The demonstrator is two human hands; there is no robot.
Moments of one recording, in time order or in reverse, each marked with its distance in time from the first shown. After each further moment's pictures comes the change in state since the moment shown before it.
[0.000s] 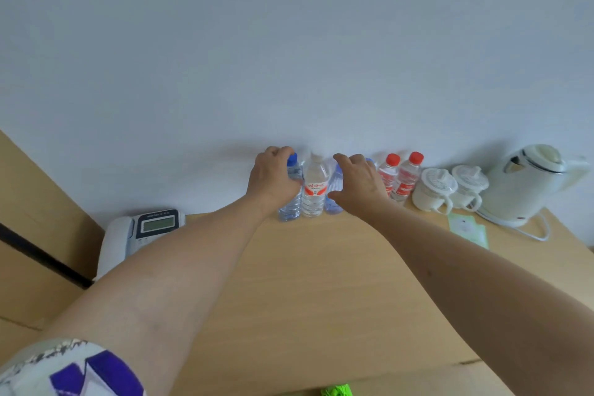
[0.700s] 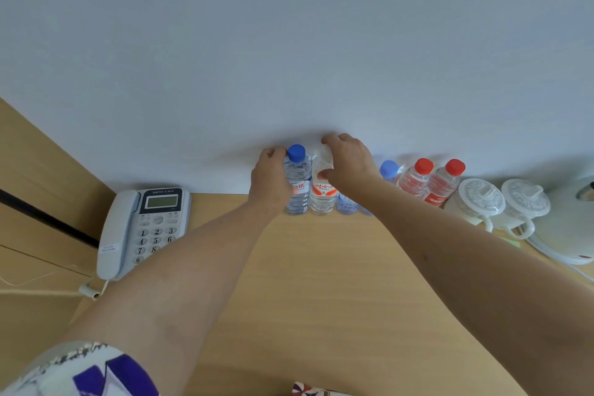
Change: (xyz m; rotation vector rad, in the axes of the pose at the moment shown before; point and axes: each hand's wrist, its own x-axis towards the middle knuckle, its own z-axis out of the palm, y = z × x) left_hand 0.022 -0.020 0.048 -0.023 0.086 -0.257; right_hand 0.087 -0.004 0.022 0.132 -0.097 -0.236
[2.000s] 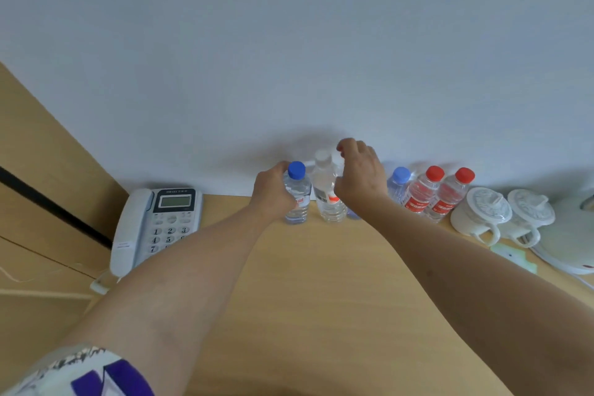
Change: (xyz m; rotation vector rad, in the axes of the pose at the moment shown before) left_hand -0.013 -0.026 -0.024 -0.164 -0.154 -0.099; right_hand -0.022 -0.023 0.010 0.019 0.177 0.092
